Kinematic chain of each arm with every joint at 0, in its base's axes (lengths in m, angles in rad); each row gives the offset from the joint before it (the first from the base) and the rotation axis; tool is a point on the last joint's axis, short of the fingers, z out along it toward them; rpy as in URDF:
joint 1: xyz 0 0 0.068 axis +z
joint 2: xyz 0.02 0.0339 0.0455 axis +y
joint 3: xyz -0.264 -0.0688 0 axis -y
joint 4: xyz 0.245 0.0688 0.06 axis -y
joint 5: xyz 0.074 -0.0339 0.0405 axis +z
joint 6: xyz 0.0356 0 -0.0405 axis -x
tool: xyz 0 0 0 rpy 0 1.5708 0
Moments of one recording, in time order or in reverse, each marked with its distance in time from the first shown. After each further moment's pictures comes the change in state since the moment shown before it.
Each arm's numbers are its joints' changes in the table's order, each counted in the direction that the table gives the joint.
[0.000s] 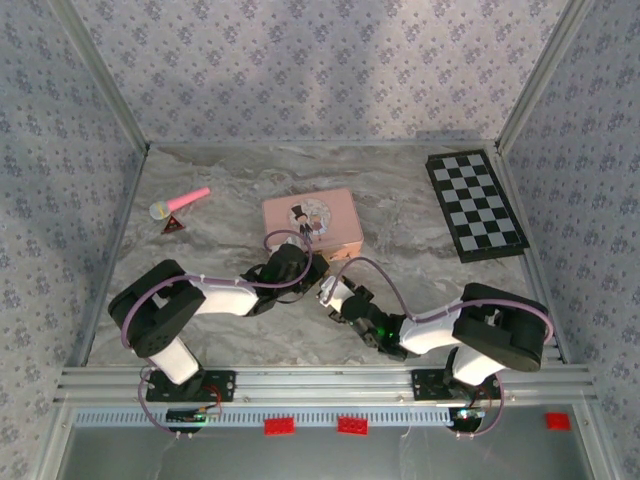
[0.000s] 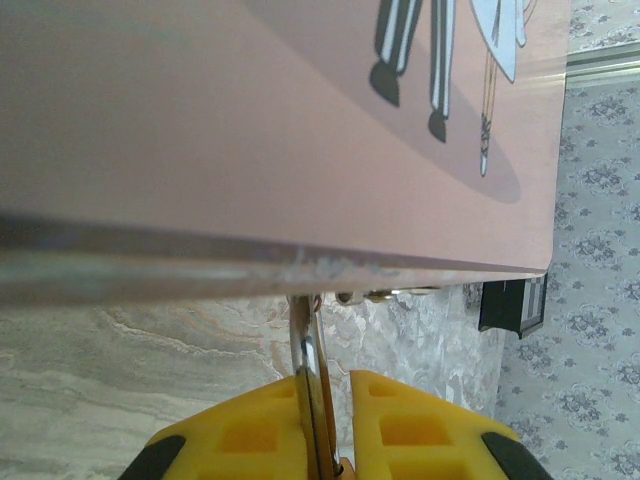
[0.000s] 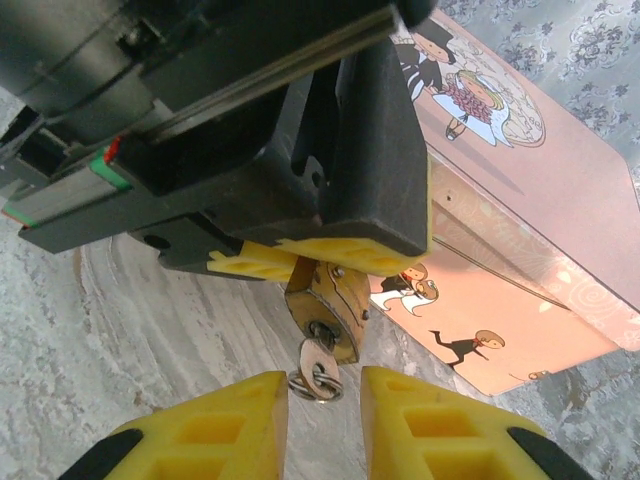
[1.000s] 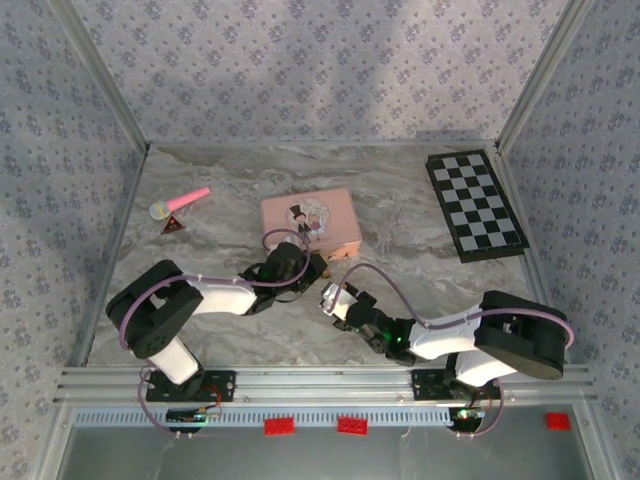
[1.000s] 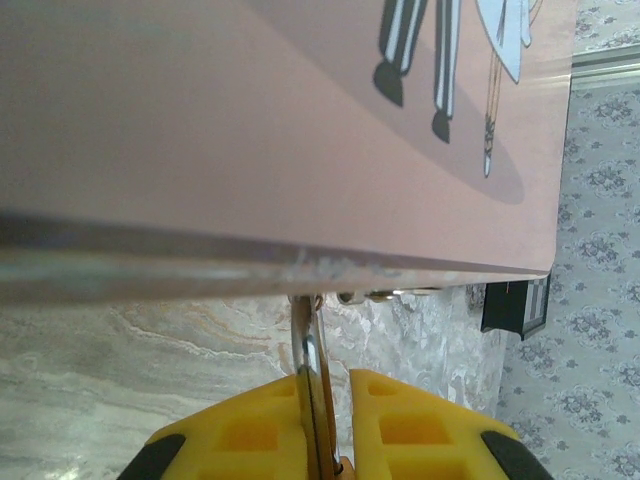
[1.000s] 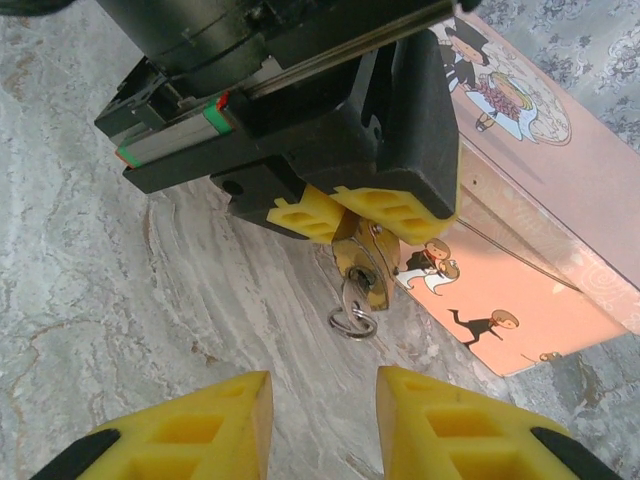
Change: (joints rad) left arm 0.013 -0.011 0.000 -0.021 -0.012 -0.003; right arm 0.042 -0.113 -0.045 -0.094 0.035 0.010
